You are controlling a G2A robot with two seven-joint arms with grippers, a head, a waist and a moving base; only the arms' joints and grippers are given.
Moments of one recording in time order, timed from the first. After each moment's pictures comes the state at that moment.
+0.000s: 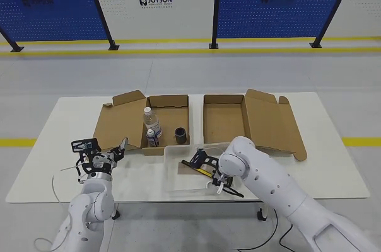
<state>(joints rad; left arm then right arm) 1.57 -1.25 -1.56 -1.75 1.13 0.13 -0.10 -0.72 -1.30 0.61 -1.28 -0.83 -0.26 1.40</state>
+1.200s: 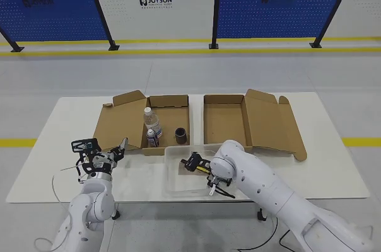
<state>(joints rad) 1.57 -1.25 -1.56 -1.75 1.13 0.13 -0.10 -0.69 -1.37 0.53 -1.13 -0.87 -0.23 1.33</state>
